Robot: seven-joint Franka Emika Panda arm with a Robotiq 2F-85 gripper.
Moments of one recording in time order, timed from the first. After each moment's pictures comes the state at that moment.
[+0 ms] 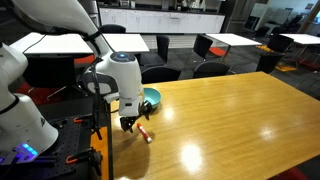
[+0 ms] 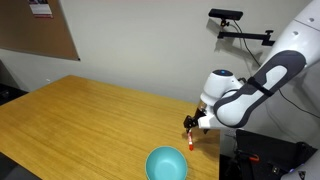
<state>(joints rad) -0.17 0.03 -0.06 -2.73 0.17 2.91 0.75</state>
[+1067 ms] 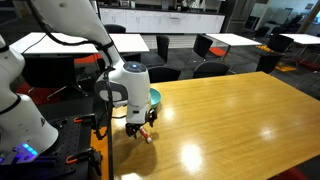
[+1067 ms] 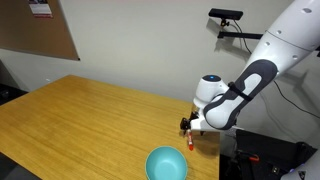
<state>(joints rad) -0.07 0.19 -0.16 -2.63 0.16 2.91 0.81</state>
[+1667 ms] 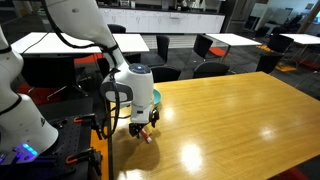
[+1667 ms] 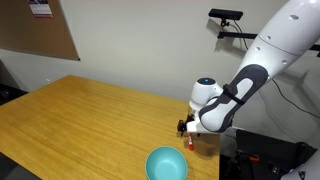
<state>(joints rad) -0.03 0.25 -0.19 -2.58 0.17 2.91 0.83</state>
